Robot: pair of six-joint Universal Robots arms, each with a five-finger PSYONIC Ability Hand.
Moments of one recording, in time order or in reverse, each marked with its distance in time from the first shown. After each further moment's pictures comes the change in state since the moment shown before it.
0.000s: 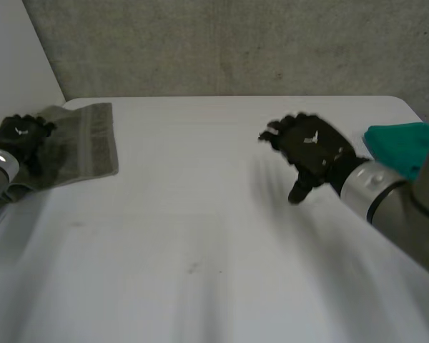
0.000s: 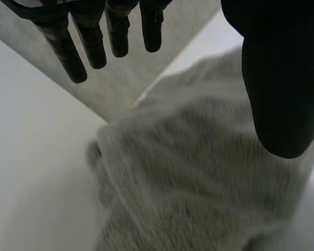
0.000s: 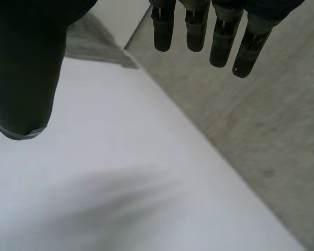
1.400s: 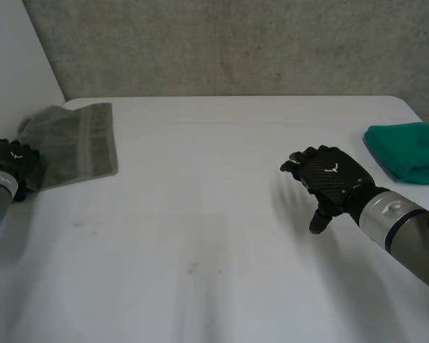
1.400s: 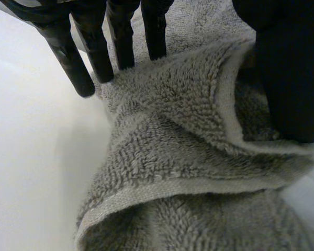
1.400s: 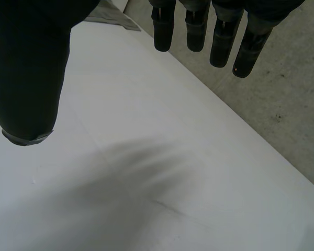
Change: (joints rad) left arm 0.029 -0.096 -0.024 0.077 -0.137 0.277; right arm -0.089 -0.036 0.155 0.002 0.009 -0.013; left_hand 0.046 0.042 0.033 0.040 0.033; right_hand 0.000 0.000 0.000 0.000 0.000
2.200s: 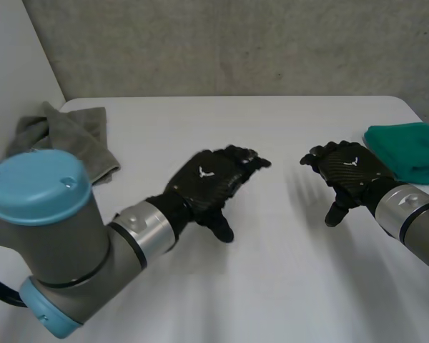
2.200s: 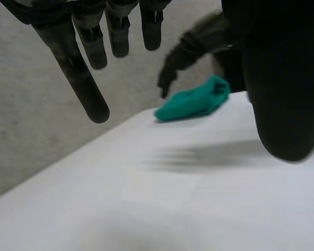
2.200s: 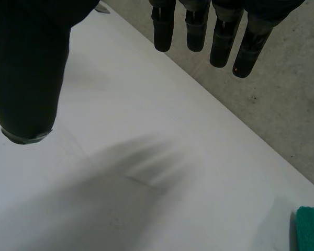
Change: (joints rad) left arm -0.807 0.597 -0.488 -0.024 0.194 -0.788; right arm -0.072 0.003 -0.006 0.002 0.016 0.006; left_hand -0.066 -0.044 -0.034 0.466 -0.041; right_hand 0.000 0.000 0.000 0.000 0.000
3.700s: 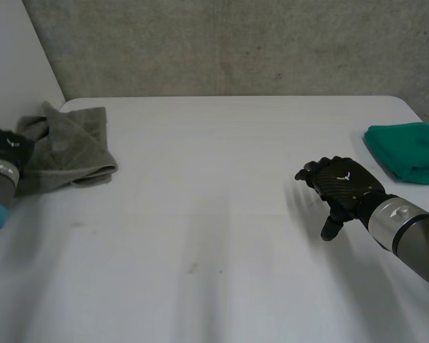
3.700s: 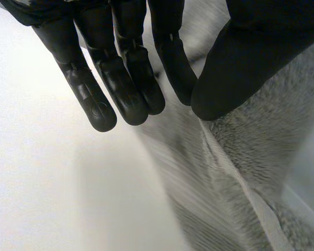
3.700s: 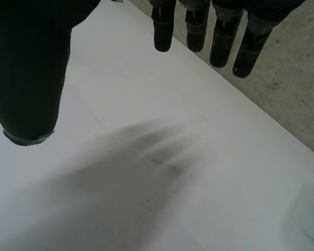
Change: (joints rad) left arm 0.728 -0.436 0.368 0.069 -0.337 0.780; right arm 0.014 0.037 0.030 -0.001 0.002 -0.011; left_hand 0.972 0.978 0.963 0.474 0.926; right_hand 0.000 0.000 0.000 0.000 0.000
